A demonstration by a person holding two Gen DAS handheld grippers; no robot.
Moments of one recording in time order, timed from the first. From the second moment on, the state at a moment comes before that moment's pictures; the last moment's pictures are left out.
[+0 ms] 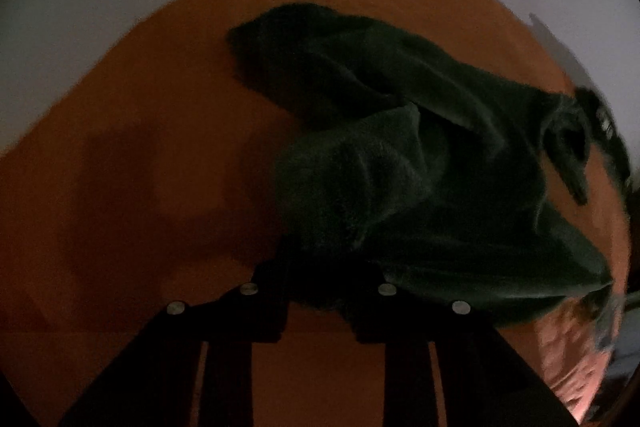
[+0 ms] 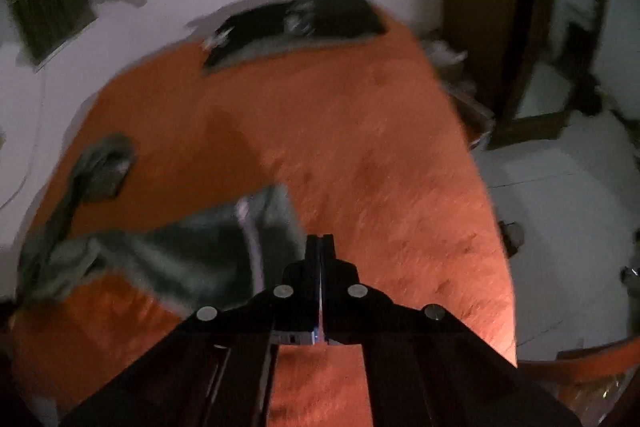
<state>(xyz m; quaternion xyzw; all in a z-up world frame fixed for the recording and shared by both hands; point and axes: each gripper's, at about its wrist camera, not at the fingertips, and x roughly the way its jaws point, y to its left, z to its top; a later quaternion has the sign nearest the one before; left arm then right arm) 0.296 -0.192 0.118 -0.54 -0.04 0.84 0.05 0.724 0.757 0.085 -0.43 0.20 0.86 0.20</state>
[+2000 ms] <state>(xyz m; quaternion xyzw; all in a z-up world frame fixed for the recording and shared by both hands) 0.385 -0.316 0.112 -0.60 -0.10 0.78 -0.14 0.751 0.670 -0.069 -0.60 0.20 0.75 0.18</state>
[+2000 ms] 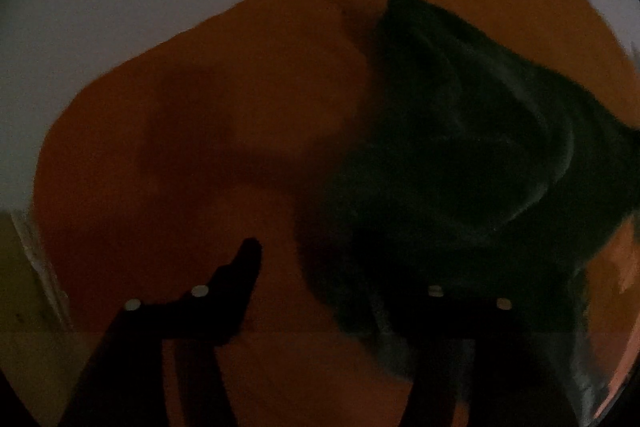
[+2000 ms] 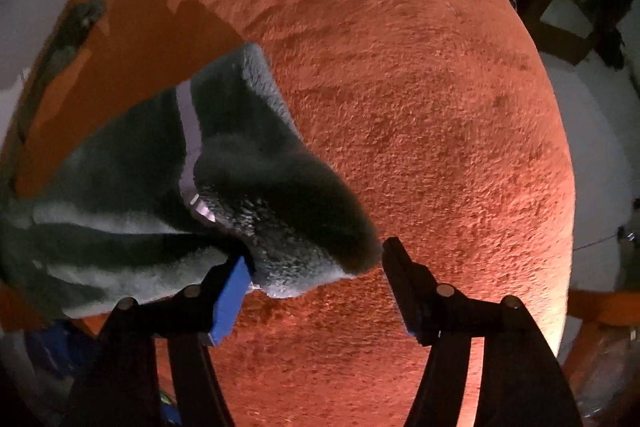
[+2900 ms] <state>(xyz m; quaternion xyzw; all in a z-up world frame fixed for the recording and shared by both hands) 0.391 -0.126 0.136 -0.54 0.09 0.82 0.14 0.737 0.659 -0.007 -0.56 0.12 0.78 0.24</state>
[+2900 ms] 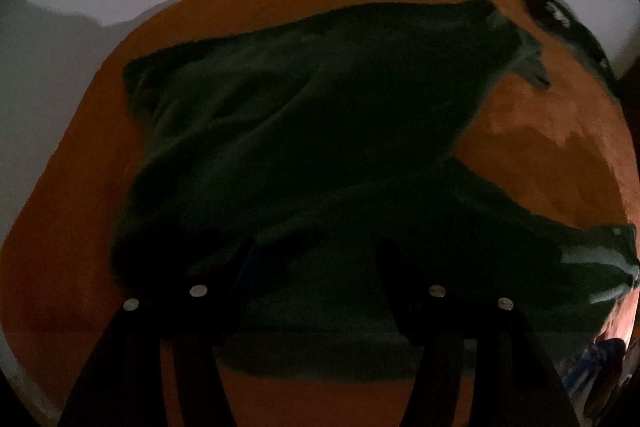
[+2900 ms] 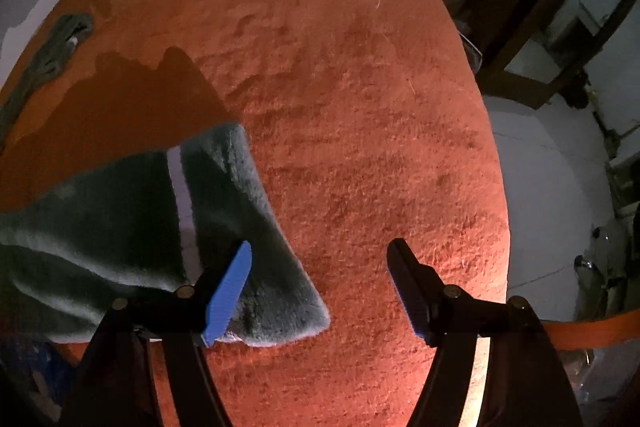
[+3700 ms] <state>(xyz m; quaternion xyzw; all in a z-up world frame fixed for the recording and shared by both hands) 0.370 -0.082 0.114 -0.46 0.20 0.85 0.13 0.659 0.675 -0.021 -0.50 0.19 0.82 0.19</state>
